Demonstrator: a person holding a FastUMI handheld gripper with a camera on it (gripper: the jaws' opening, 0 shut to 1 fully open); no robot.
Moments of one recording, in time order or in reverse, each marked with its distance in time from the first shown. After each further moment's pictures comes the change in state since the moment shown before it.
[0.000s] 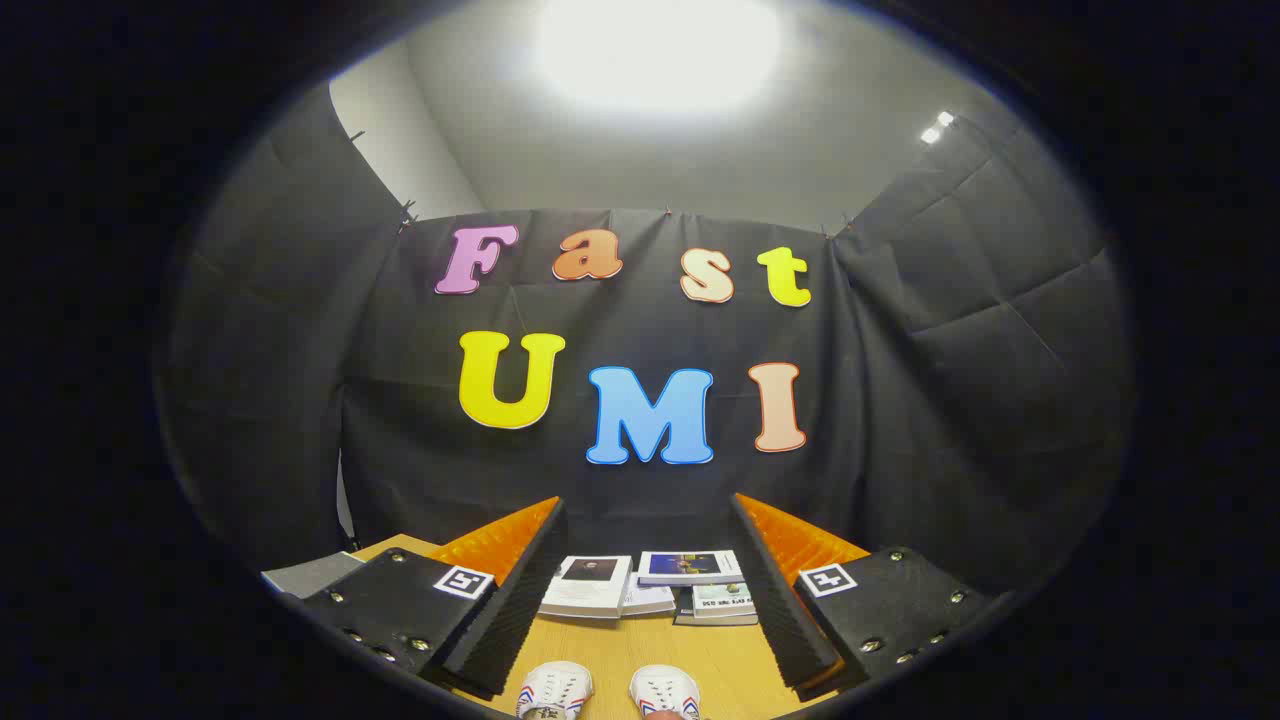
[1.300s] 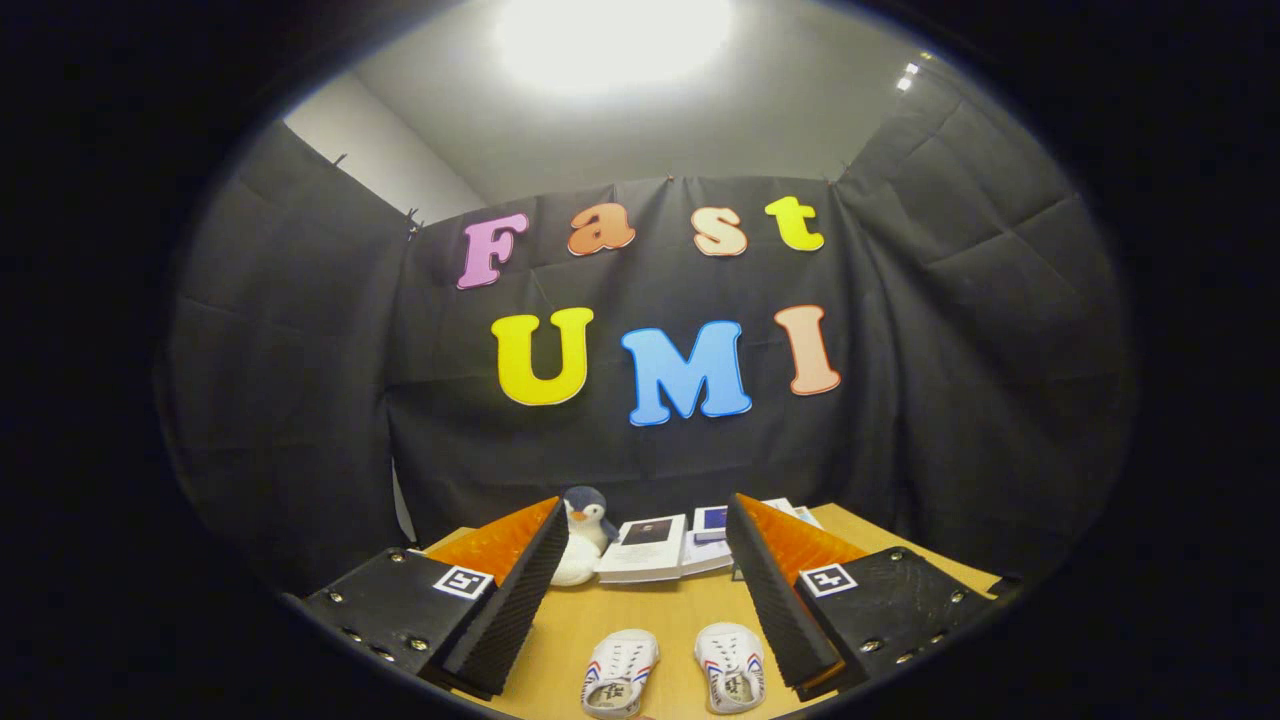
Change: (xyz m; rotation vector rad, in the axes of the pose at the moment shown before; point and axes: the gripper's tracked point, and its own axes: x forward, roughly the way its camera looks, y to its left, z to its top) arm -0.040 0.044 -0.038 0.172 0.131 0.133
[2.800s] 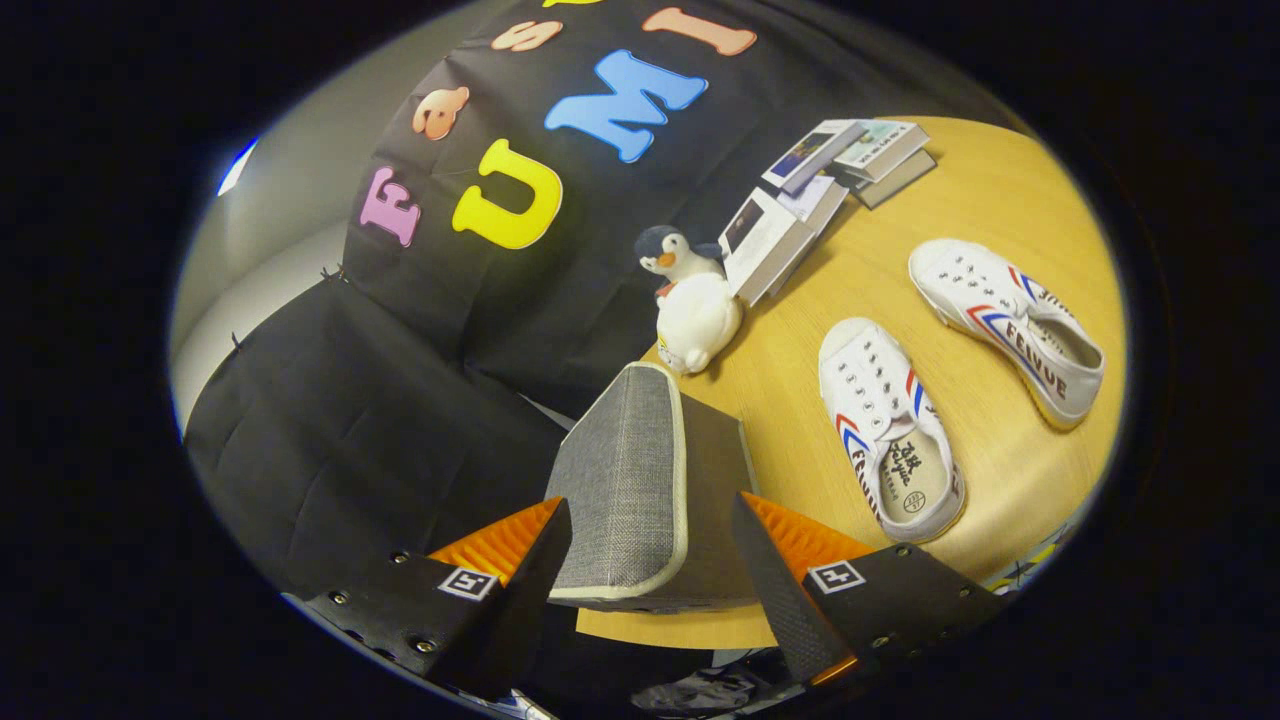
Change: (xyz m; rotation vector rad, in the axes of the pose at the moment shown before) arm -0.013 0.143 -0.204 0.848 0.667 0.262
